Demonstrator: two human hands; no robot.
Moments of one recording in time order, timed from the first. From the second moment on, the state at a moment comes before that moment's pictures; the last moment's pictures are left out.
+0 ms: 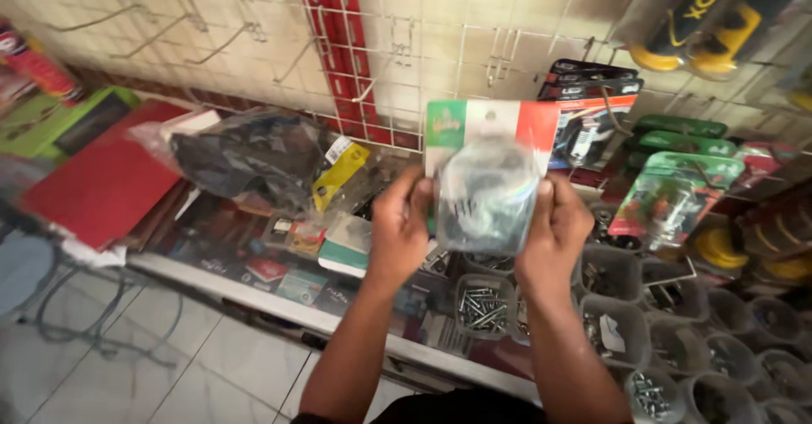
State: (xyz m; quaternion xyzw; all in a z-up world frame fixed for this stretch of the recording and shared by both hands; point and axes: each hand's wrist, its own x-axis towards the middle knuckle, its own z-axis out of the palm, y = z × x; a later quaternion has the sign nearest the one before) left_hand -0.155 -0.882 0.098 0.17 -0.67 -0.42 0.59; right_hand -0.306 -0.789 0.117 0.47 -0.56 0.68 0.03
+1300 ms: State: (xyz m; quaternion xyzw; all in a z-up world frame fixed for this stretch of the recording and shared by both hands) left_hand -0.206 -1.000 0.106 0.22 -0.67 -0.45 0.55; right_hand -0.333 -0.876 0.103 0.33 -0.55 0.75 -0.14
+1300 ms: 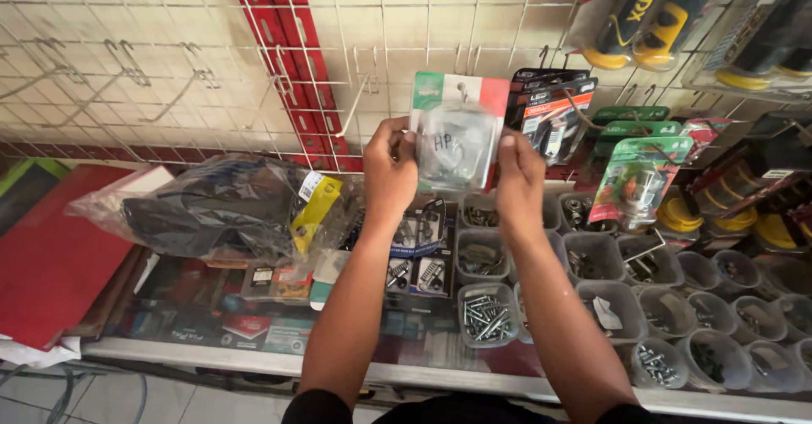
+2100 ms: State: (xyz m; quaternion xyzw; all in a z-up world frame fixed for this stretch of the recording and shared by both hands) left_hand -0.244 -1.016 0.099 0.28 -0.70 -0.23 0.62; right_hand -0.302 -0.878 0.092 0.52 -0.68 0.48 0.19
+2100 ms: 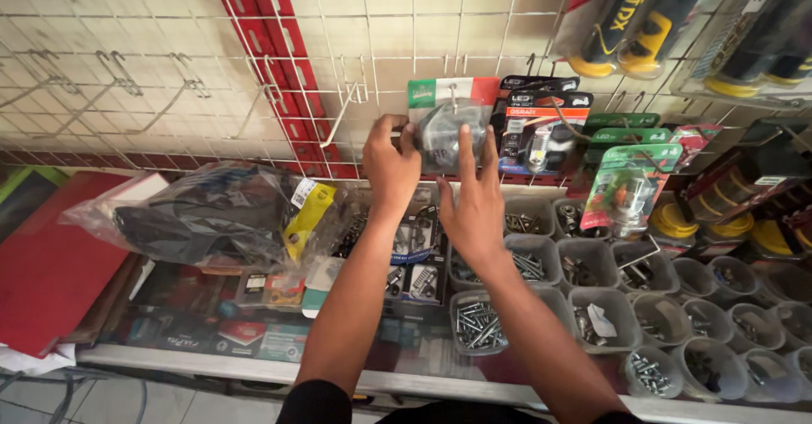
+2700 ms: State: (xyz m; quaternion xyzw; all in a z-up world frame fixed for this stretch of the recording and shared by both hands) left_hand -0.249 -0.990 0.176 0.16 -0.81 -0.05 0.56; right_hand -0.314 -0.897 0.089 0.52 -0.68 0.44 0.28
